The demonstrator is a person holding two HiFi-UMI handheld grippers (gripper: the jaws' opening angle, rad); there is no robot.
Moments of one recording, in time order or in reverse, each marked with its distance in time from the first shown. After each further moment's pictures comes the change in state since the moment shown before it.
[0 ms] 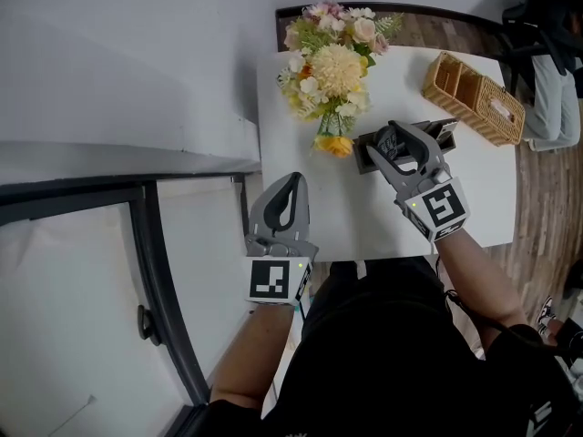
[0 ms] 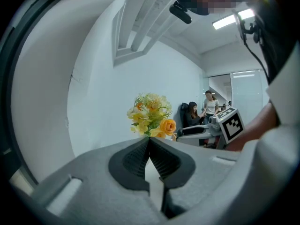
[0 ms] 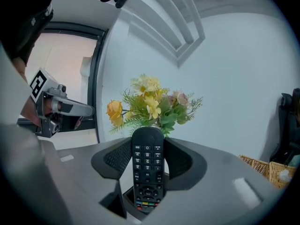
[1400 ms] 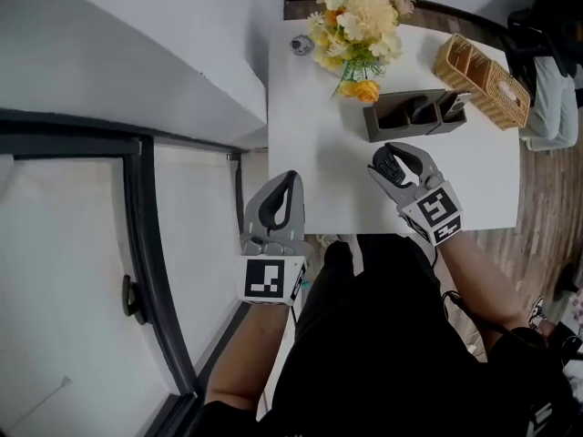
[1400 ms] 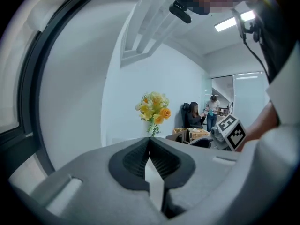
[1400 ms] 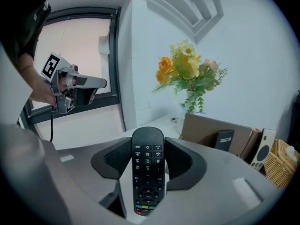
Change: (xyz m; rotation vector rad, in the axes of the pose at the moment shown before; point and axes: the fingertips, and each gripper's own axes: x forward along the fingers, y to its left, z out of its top) left arm -0.085 0.009 -0.047 -0.041 0.002 0.047; right arm -0.035 0.102 -0.097 -0.032 0.280 0.168
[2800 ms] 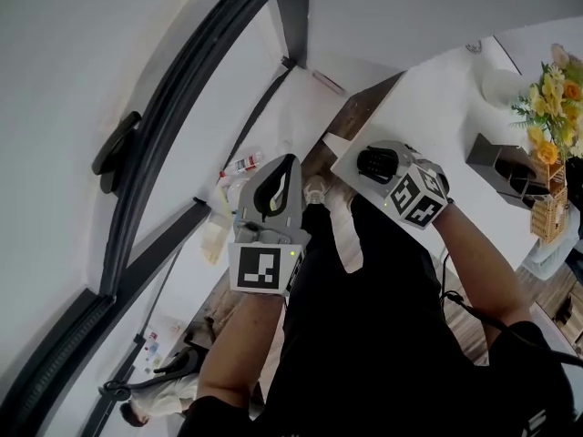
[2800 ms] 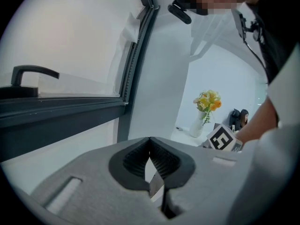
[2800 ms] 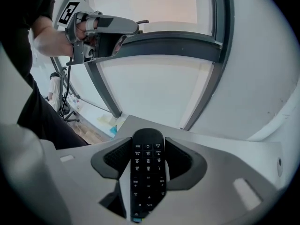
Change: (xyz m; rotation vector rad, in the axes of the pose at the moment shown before) left arm -0.189 0.123 -0.120 -0.298 0.009 0.564; right arm 0.143 0.227 -0.088 -0.711 0.510 0.739
